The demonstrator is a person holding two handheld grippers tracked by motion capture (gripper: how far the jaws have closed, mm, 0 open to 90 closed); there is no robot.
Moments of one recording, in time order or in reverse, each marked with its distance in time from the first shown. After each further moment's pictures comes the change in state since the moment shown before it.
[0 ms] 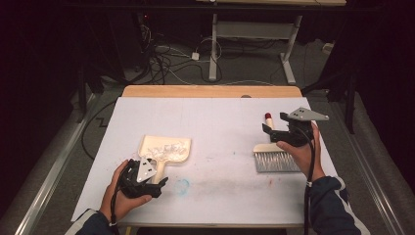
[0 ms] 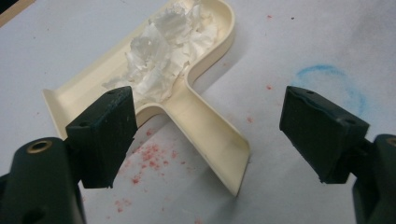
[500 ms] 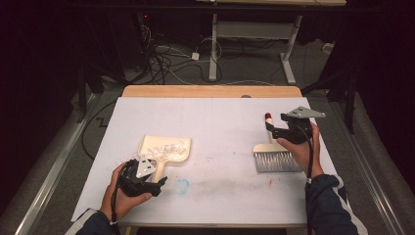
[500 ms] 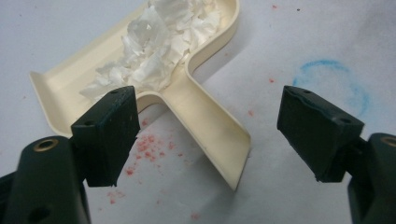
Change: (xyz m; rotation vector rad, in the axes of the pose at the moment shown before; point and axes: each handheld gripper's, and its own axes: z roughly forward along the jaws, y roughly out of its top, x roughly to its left) left arm 0.004 0.000 0.004 0.048 -0.026 -0.039; right arm -0.017 -0.010 0.017 0.066 -0.053 0.020
